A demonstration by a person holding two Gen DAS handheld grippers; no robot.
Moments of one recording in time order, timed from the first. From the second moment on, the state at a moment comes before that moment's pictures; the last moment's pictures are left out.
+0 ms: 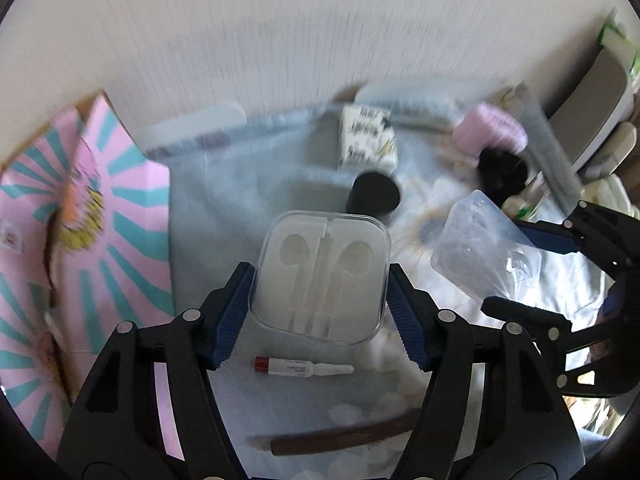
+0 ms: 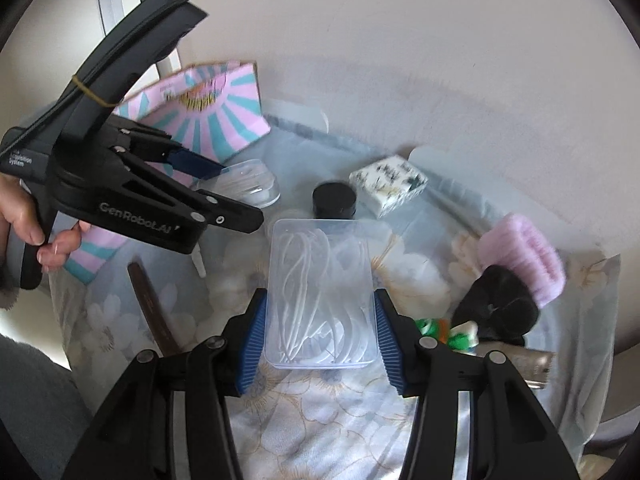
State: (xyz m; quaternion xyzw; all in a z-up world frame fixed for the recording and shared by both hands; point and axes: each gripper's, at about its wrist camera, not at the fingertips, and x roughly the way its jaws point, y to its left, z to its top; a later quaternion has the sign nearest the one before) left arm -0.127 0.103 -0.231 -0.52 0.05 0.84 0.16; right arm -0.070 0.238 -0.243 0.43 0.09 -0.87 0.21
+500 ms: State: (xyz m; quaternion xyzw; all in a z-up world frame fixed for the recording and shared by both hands) left arm -0.089 -0.004 -0.116 -0.43 -0.01 0.90 0.06; right arm -0.069 0.188 -0.134 0.33 0.12 -0.89 0.28
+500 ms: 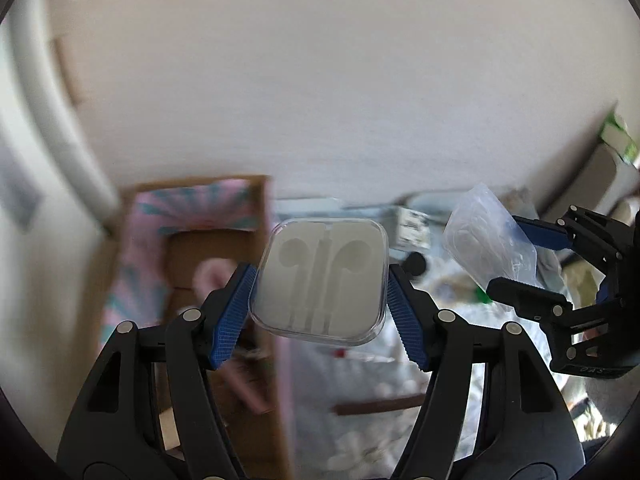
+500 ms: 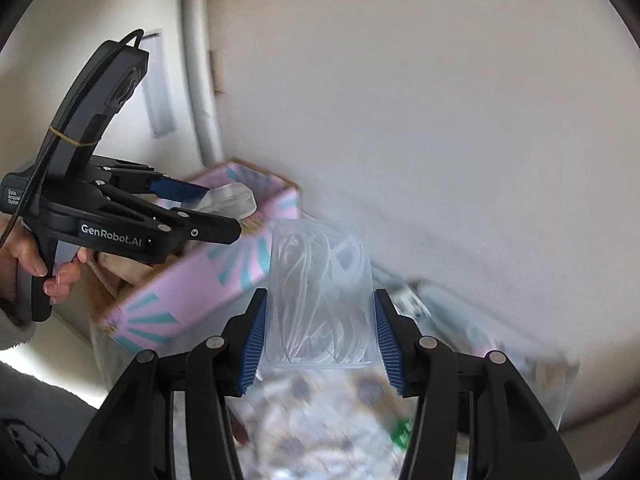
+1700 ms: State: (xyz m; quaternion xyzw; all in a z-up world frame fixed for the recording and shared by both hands) left arm -0.028 -0.095 -0.179 -0.48 -0.10 0.87 -0.04; right arm -0.133 -0.011 -0.196 0.46 0.15 -0.79 0.36
